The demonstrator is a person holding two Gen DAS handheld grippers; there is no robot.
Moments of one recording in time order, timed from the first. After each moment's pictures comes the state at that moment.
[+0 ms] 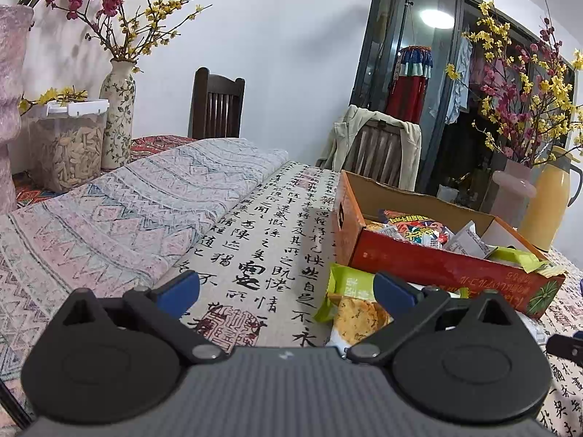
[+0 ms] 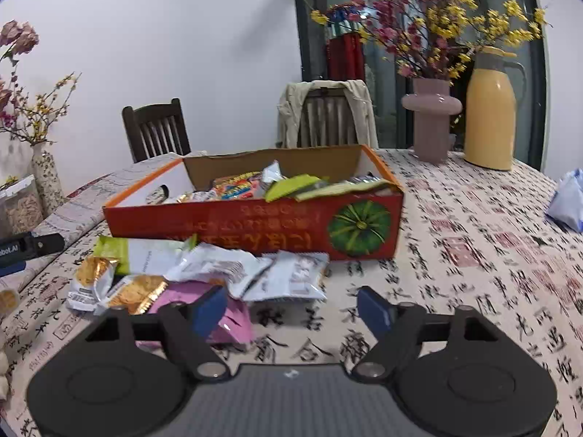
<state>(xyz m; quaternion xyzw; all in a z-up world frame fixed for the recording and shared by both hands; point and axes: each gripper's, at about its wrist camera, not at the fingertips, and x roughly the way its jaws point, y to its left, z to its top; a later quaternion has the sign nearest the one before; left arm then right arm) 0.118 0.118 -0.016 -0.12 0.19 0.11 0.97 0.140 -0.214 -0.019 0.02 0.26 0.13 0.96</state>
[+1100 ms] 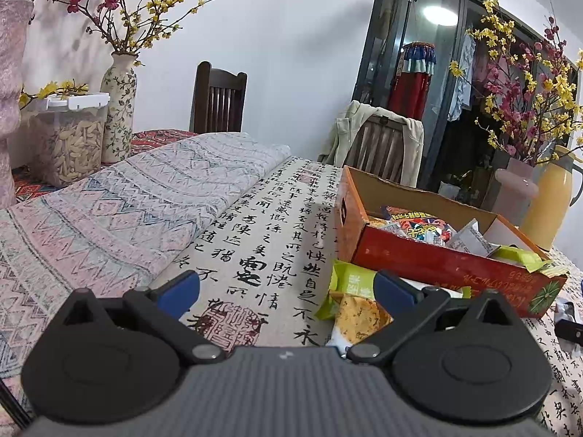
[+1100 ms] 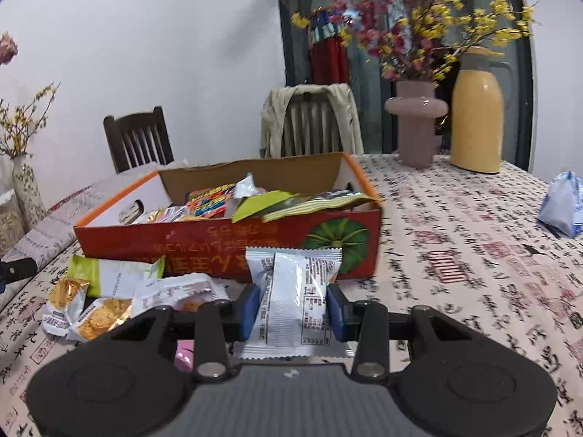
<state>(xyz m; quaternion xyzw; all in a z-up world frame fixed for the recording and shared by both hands) 0.121 0.118 -0.018 -0.12 0.20 0.12 0.97 0.157 -0.237 -0.022 0.03 0.25 0.10 0.96</state>
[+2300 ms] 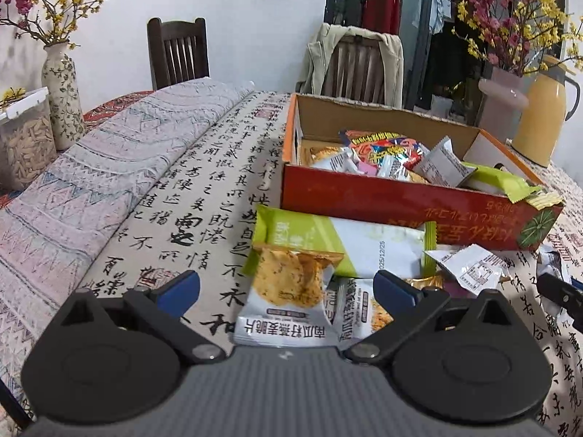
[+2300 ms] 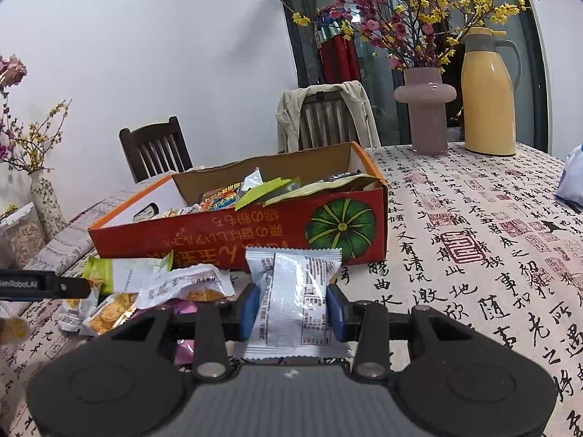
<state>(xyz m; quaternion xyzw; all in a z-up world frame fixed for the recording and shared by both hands) 0.163 0.060 -0.013 -0.05 0.33 0.09 0.94 0.159 -0.248 -0.039 0.07 0.25 0.14 0.96</state>
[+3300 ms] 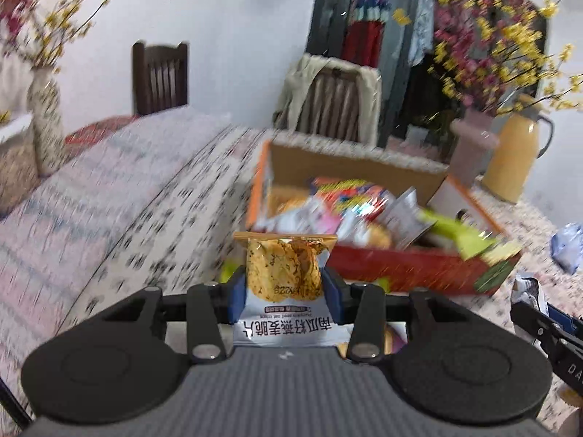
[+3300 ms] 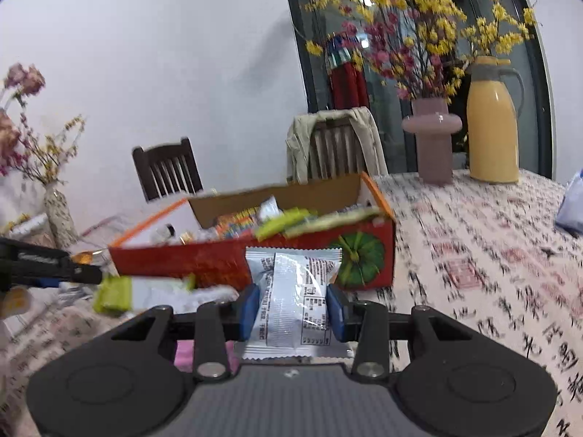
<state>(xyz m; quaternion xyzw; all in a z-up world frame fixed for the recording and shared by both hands) 0.166 0.053 0.032 -0.08 0.27 0.05 0.96 0.138 -0.243 -0.011 0.06 0.19 0.15 0.97</state>
